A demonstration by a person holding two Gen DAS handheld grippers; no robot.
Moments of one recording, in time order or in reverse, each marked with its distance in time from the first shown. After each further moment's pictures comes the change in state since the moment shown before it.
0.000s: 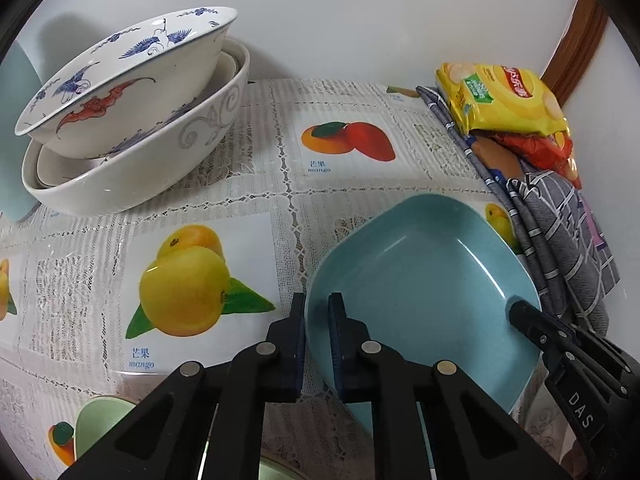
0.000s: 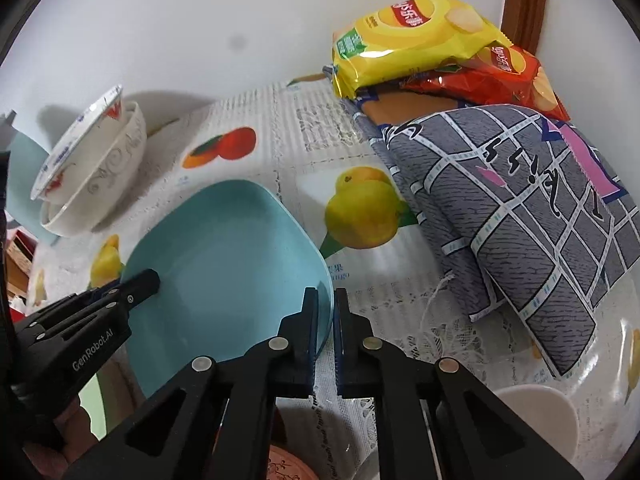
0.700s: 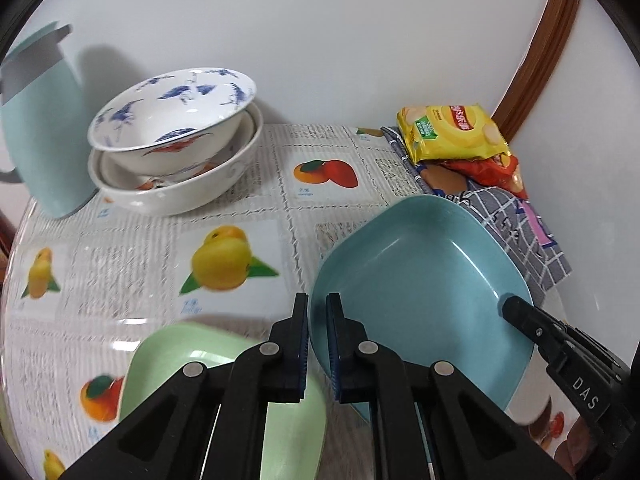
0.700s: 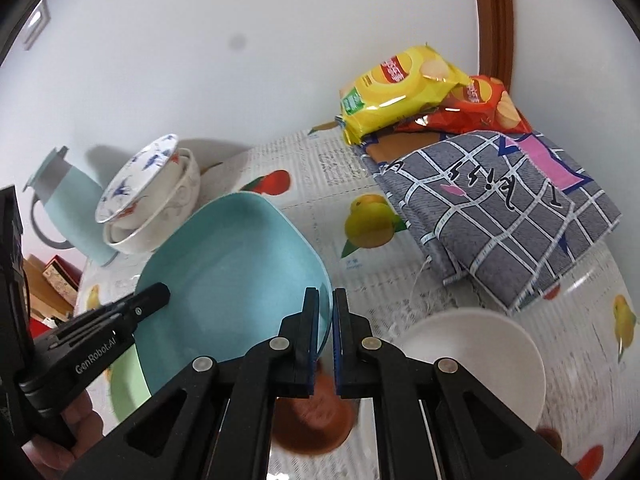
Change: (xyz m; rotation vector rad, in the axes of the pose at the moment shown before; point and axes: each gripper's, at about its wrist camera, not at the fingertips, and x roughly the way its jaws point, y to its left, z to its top) left arm -0.099 0.005 -0.028 0.004 -0.104 -0.061; right arm -0.093 0.004 -0.028 0.053 -0.124 0.080
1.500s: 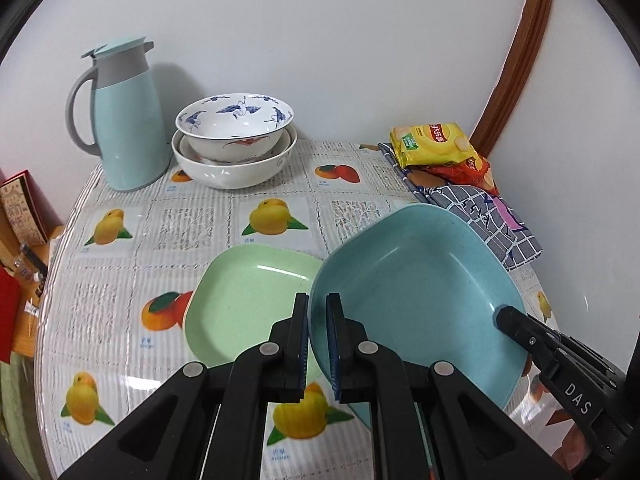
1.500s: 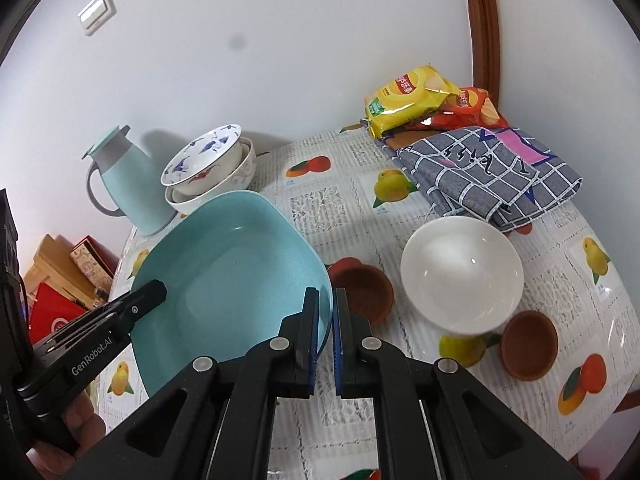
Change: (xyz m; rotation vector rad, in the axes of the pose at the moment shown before) left arm -0.110 0.014 -0.073 -0.017 -0.094 0.024; right arm -0.094 0.035 -0.079 -0.015 -0.048 0.036
